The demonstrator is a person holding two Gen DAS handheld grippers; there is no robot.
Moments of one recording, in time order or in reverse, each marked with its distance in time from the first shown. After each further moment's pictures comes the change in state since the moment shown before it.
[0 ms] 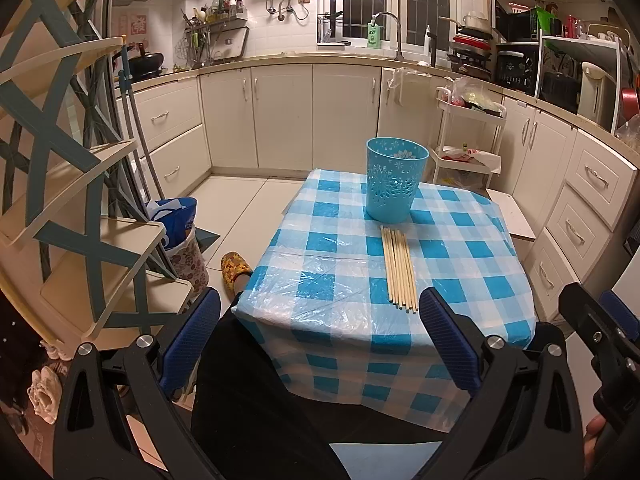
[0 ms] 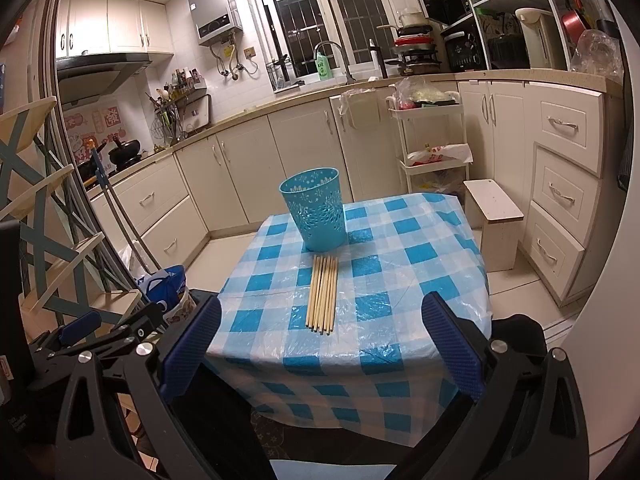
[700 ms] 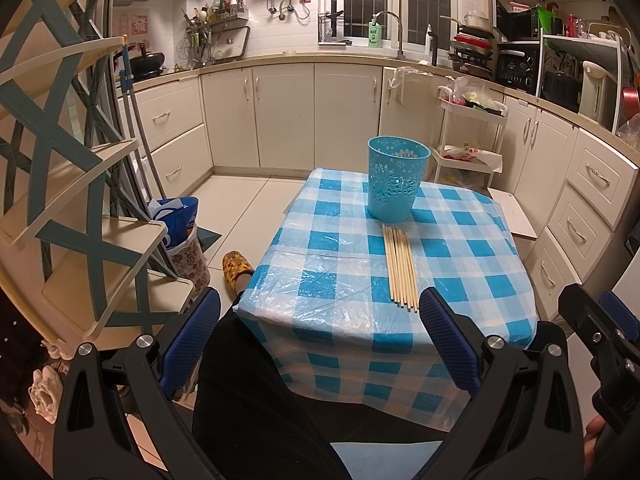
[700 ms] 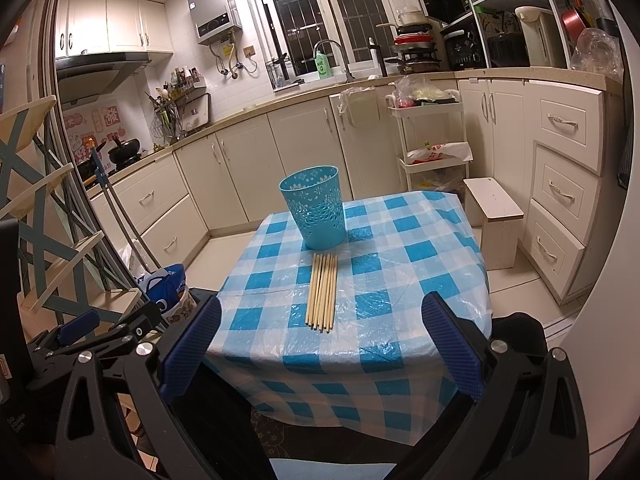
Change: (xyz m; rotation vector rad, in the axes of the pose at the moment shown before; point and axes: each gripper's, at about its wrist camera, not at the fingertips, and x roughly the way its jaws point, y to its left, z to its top) left arm 0.001 0.000 0.000 0.002 0.001 0.000; right arm 0.001 -0.001 0.000 0.000 0.000 0.001
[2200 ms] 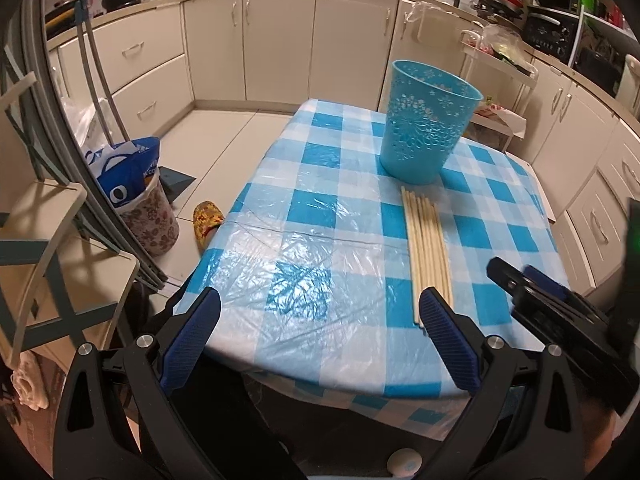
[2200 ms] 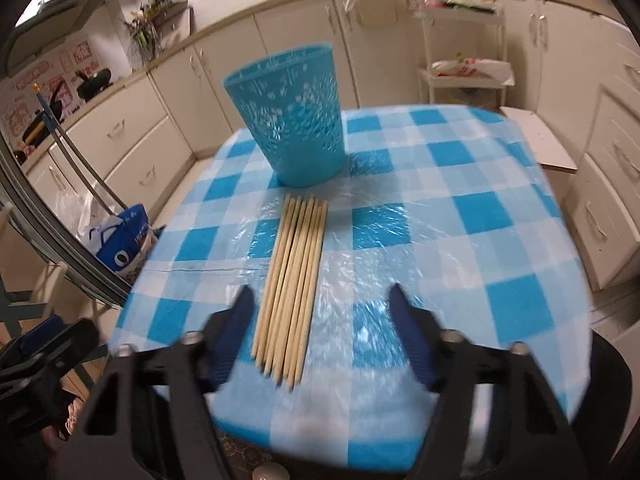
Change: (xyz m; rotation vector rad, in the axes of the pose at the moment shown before) left arm 0.193 -0.004 0.021 -0.062 0.264 -0.028; right arm 0.259 -0.029 0.006 -0.037 0.373 0.017
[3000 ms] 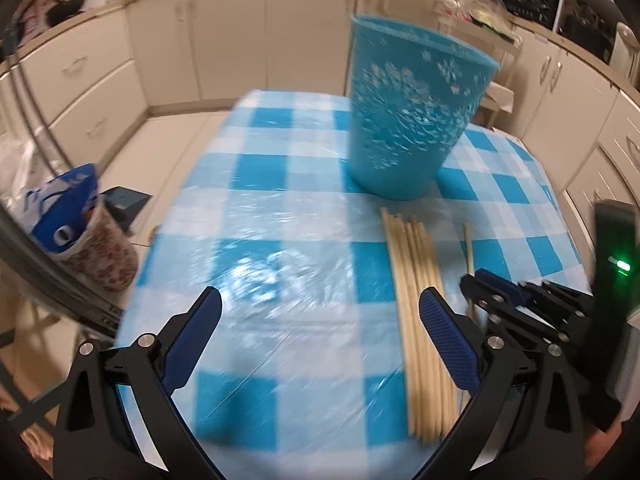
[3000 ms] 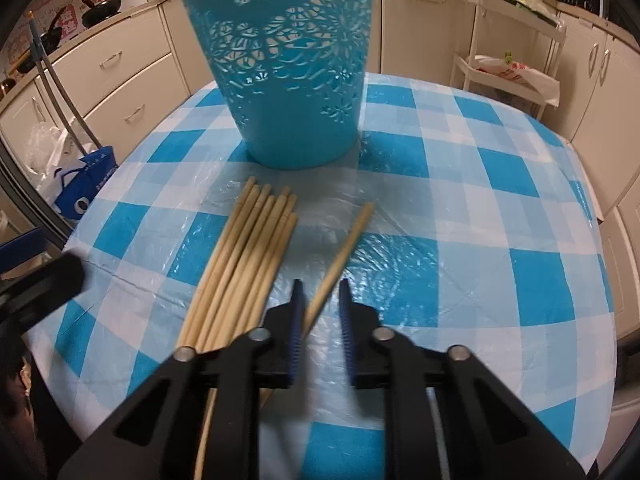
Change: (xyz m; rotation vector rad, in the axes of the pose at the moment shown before) left arm 0.124 -0.054 0.061 0.129 0.055 -0.080; right arm 0.095 -0.015 0.039 -0.174 0.119 -0.031
